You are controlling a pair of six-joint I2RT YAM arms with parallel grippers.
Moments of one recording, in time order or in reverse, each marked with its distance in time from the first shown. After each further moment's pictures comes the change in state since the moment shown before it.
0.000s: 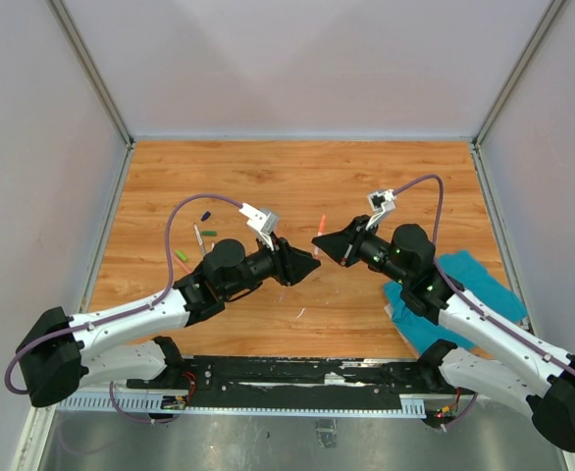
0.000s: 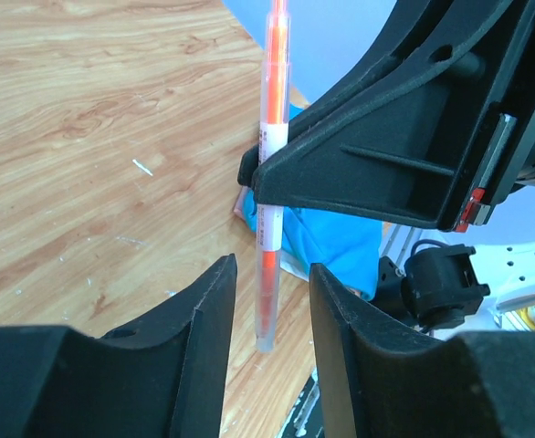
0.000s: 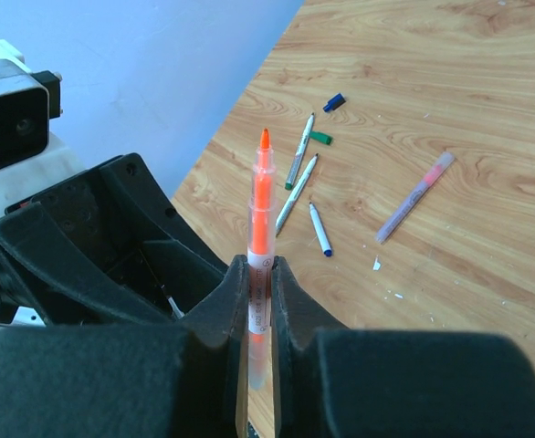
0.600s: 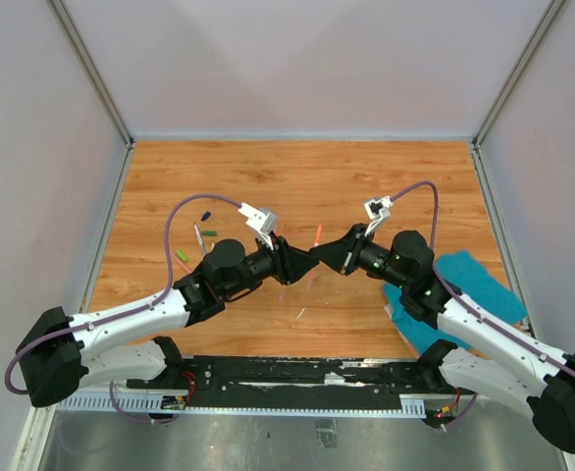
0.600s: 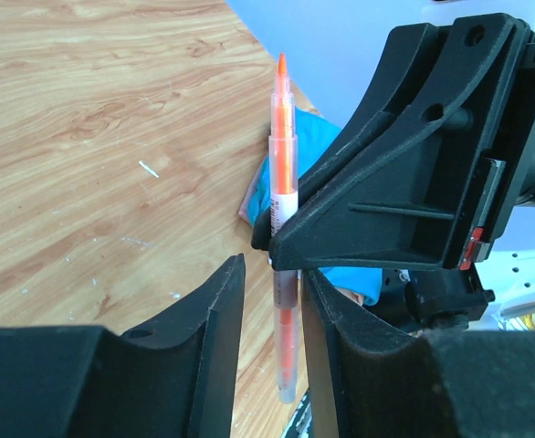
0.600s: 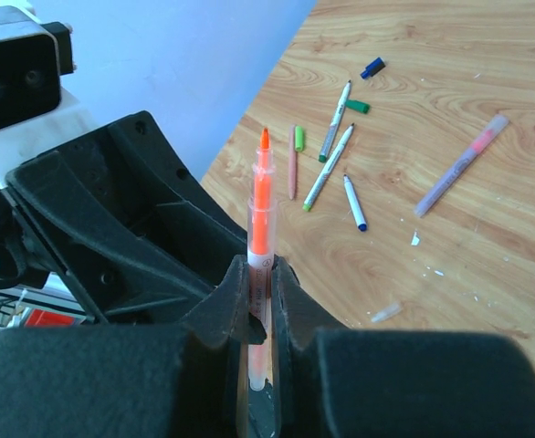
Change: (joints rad) left arm 0.000 -0.003 0.000 0.000 -0.019 0.000; right arm 0.000 -0.009 -0.066 0.055 -0.096 0.076
